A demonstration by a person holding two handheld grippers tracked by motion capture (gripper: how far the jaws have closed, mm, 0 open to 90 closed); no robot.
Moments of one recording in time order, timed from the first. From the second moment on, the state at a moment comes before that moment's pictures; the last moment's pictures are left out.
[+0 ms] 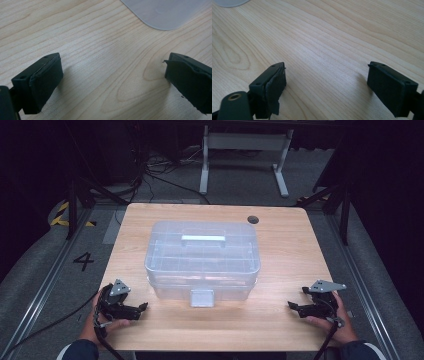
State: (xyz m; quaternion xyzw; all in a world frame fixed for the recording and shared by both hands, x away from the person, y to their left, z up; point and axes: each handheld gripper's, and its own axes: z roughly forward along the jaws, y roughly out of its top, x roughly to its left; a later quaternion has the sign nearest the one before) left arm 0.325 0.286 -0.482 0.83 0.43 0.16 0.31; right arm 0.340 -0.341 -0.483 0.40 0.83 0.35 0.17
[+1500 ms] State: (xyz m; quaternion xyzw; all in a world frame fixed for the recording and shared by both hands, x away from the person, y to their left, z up) left arm 0.324 0.286 -0.482 0.83 0.43 0.16 0.31; right arm 0.376 -0.295 -0.324 0.28 0.80 0.47 0.25
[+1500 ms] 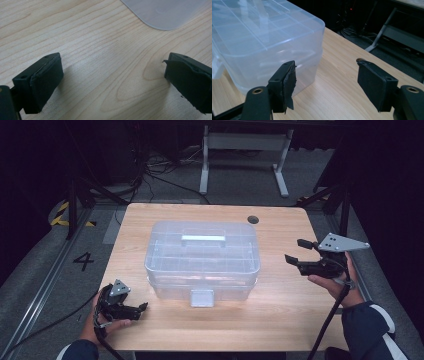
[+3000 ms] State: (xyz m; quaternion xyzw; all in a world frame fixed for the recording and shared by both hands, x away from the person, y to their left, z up) left arm 0.324 0.286 -0.482 0.83 0.43 0.16 0.31; right arm 0.415 -0.141 -0.304 0.15 0.85 0.47 0.17
